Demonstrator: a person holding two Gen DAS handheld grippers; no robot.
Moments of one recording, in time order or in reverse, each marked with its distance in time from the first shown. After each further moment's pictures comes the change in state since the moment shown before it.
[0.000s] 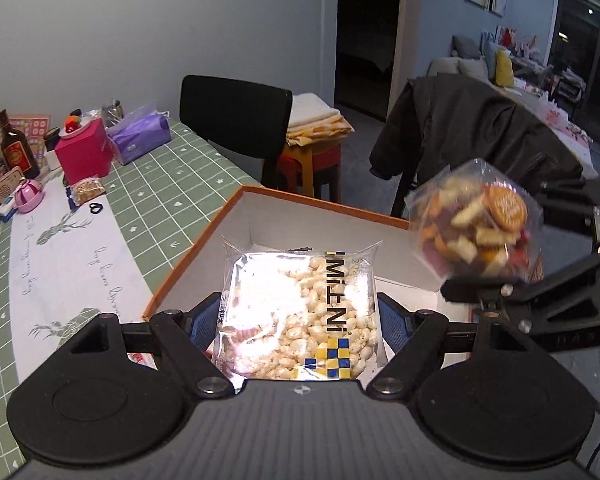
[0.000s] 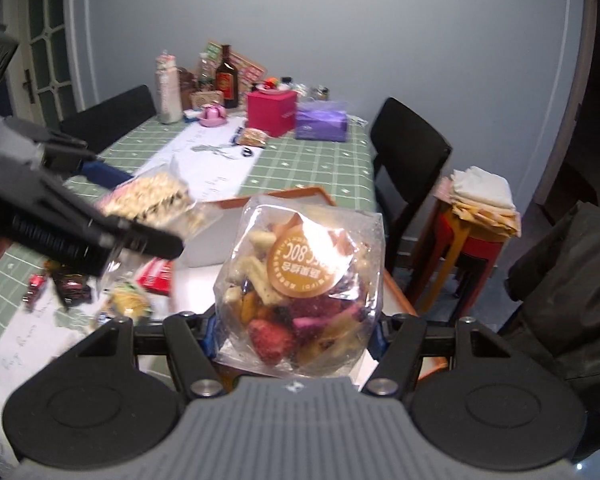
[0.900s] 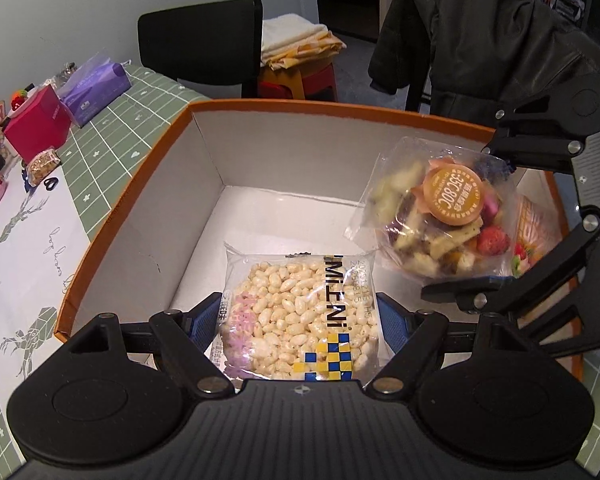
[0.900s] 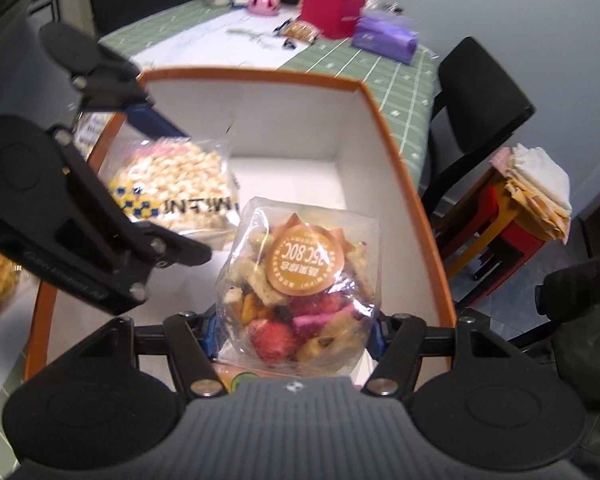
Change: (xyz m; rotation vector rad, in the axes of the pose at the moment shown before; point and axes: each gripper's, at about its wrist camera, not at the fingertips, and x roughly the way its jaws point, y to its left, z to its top) left arm 0.109 -0.019 -0.017 0.137 0.203 0.033; right arm 0.127 -0.008 -0.016 -0.295 0.265 0.116
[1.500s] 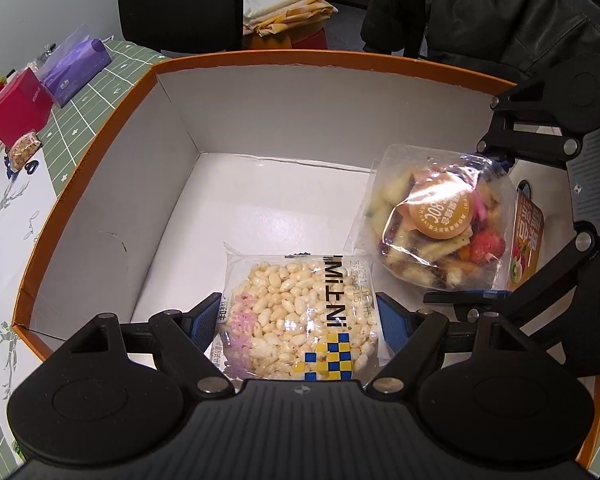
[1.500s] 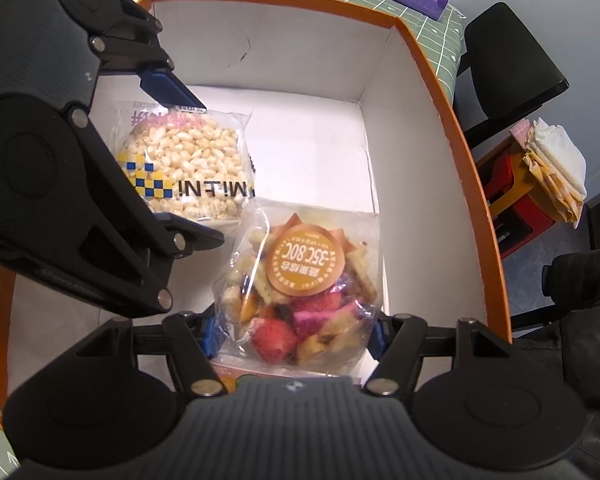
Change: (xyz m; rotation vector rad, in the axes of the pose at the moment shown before) left arm 0.026 -0.016 0.003 0.023 0.098 -0.004; right arm 0.036 0.003 0.002 -0.053 0.154 -0.013
